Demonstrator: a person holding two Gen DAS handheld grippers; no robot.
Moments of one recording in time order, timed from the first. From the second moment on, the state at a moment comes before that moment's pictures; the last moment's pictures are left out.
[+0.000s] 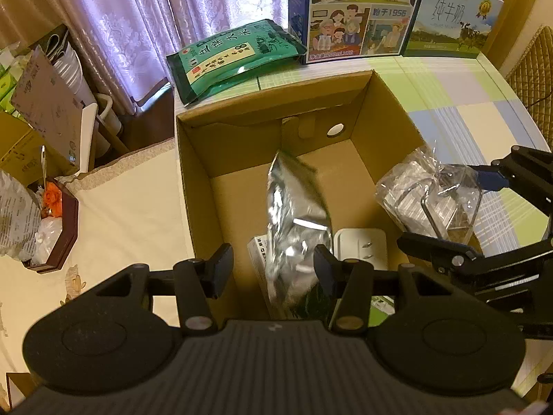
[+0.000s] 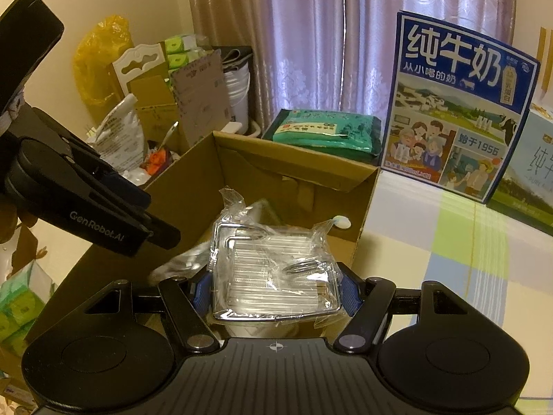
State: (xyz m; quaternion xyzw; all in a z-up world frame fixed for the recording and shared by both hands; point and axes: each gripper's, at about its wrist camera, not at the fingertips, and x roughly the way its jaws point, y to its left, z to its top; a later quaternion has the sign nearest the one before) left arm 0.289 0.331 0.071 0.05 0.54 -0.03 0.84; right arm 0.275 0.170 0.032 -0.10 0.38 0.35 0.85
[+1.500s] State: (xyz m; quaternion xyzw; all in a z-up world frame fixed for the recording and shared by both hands) left arm 0.246 0.356 0.072 0.04 0.53 -0.02 0.85; right arm 0.286 0.195 0.025 -0.07 0.38 0.36 0.85
